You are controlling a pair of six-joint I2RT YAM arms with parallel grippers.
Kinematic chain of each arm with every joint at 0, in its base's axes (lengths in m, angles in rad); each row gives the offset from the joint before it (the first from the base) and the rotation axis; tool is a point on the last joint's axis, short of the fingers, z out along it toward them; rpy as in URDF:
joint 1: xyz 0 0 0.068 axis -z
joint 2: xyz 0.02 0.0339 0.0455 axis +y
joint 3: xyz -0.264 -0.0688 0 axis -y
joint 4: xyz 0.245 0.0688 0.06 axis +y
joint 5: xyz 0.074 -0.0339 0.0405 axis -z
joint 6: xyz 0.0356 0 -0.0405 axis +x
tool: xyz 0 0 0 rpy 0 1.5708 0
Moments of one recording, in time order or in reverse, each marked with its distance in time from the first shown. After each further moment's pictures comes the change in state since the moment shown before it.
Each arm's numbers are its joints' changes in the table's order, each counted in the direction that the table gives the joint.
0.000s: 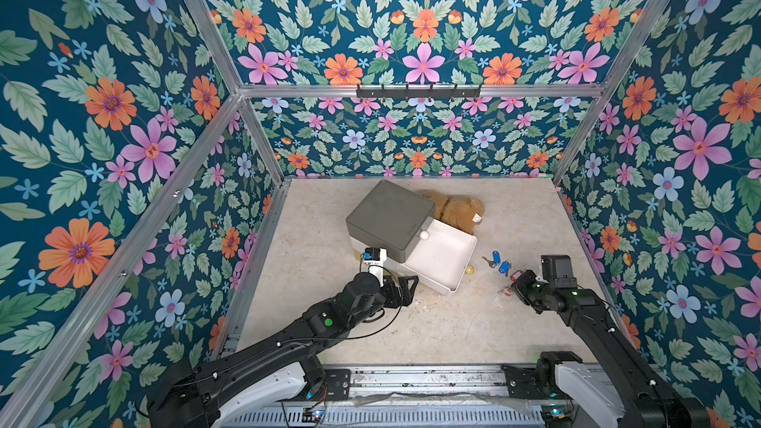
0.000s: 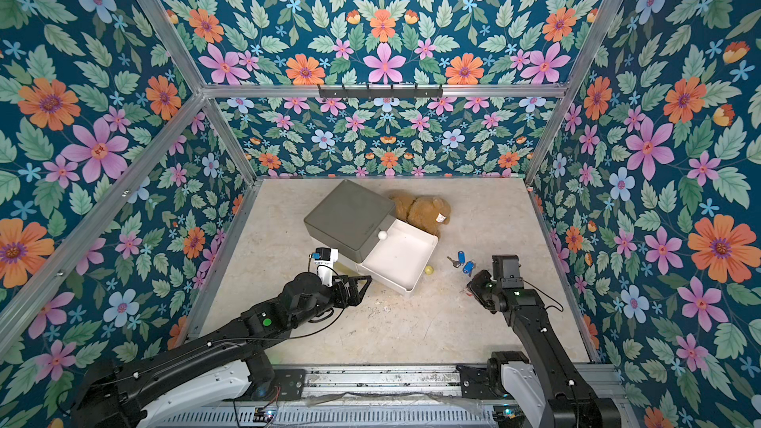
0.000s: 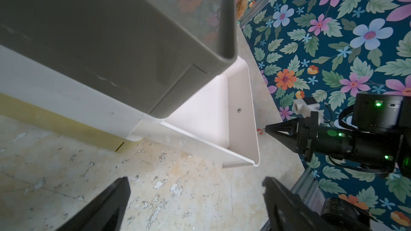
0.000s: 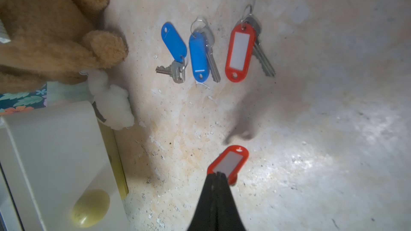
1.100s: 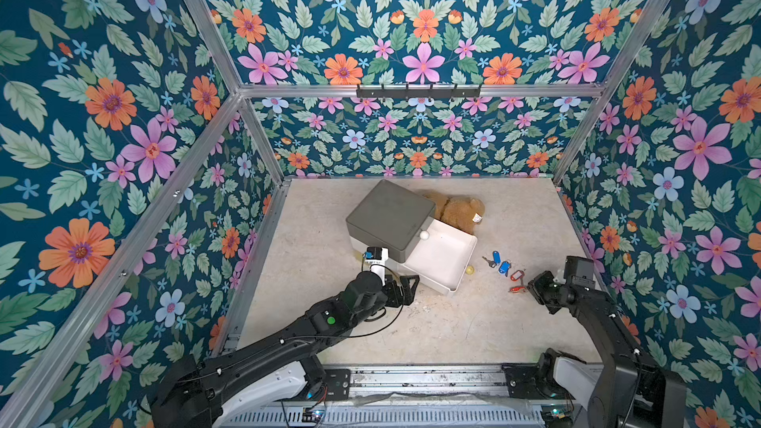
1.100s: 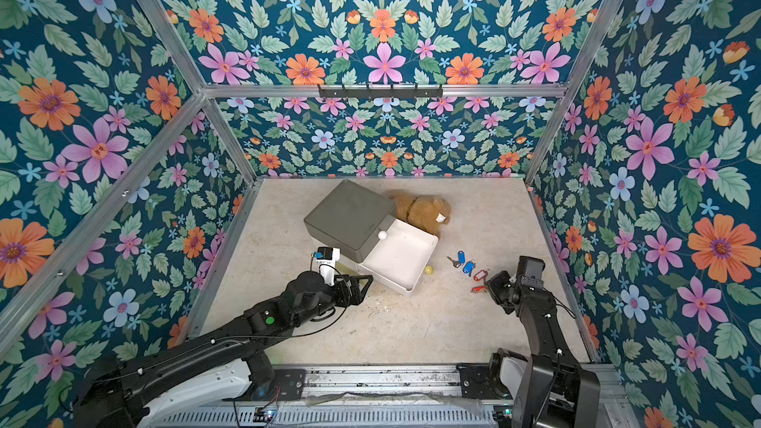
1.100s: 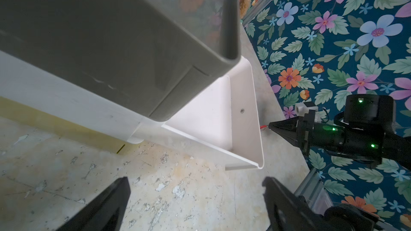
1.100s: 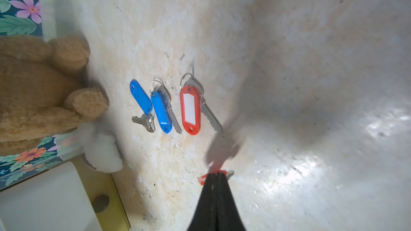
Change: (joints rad) left arm 0.001 0.031 0.010 -0.008 -0.008 0.011; right arm 0.295 0.130 -0.016 -0.087 -0.100 -0.143
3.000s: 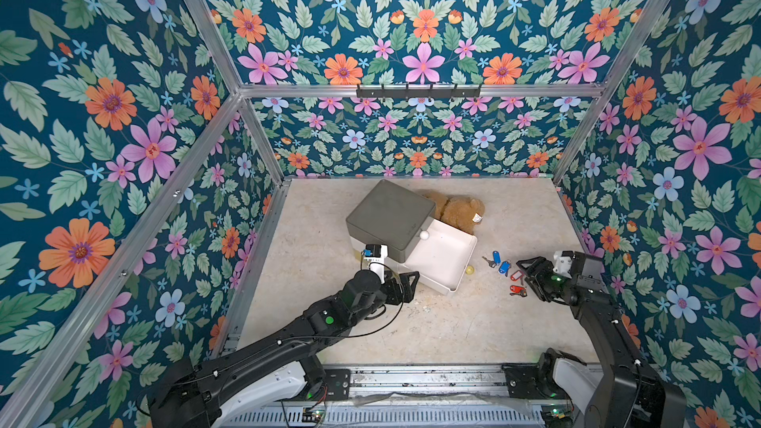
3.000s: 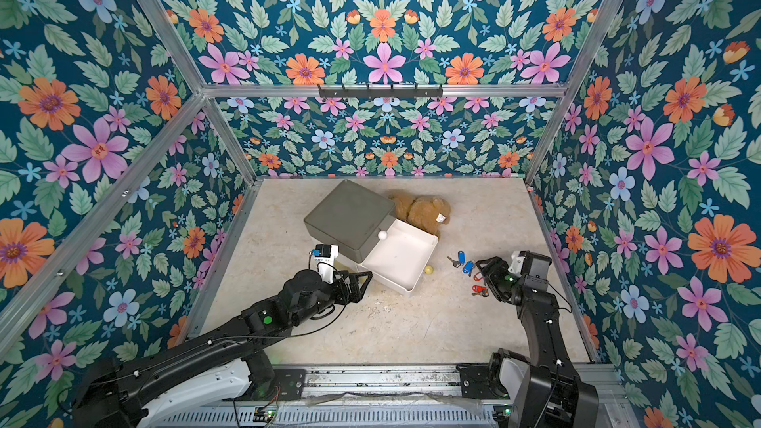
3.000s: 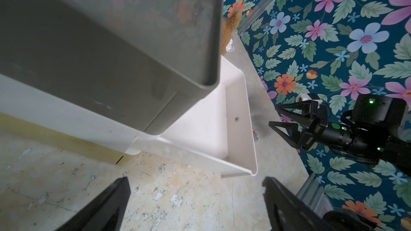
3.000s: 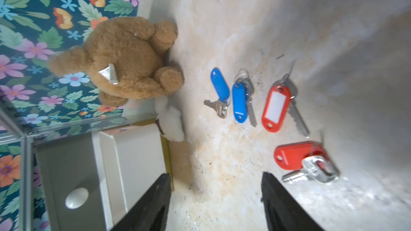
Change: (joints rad) left arm 0.000 -0.014 0.036 0.005 -0.021 0.031; right arm 0.000 -0.063 0.015 -0.137 -0.293 -0.005
